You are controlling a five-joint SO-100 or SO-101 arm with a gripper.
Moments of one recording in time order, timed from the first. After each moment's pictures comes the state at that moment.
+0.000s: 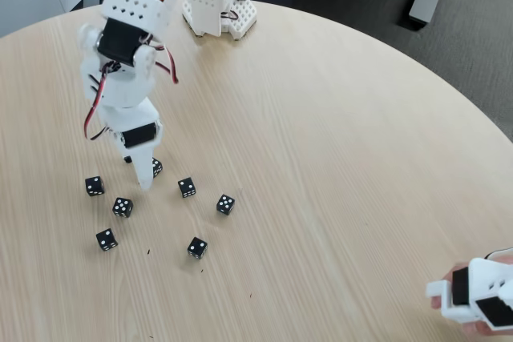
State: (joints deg) arm 23.3 78.8 103.5 50.2 42.5
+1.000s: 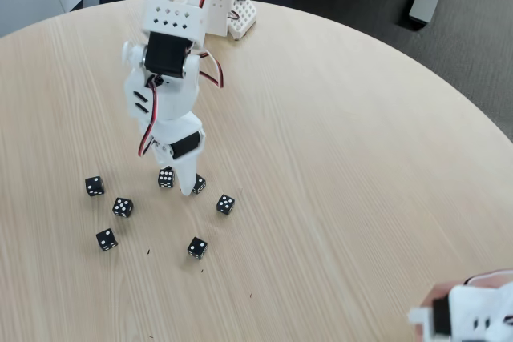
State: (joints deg) arm 11.6 78.8 103.5 50.2 46.2
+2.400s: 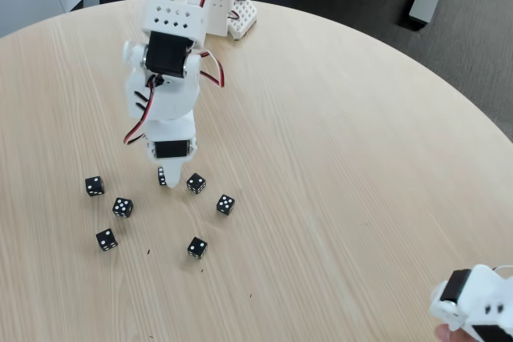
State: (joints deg) arm 12.0 78.8 103.5 50.1 75.5
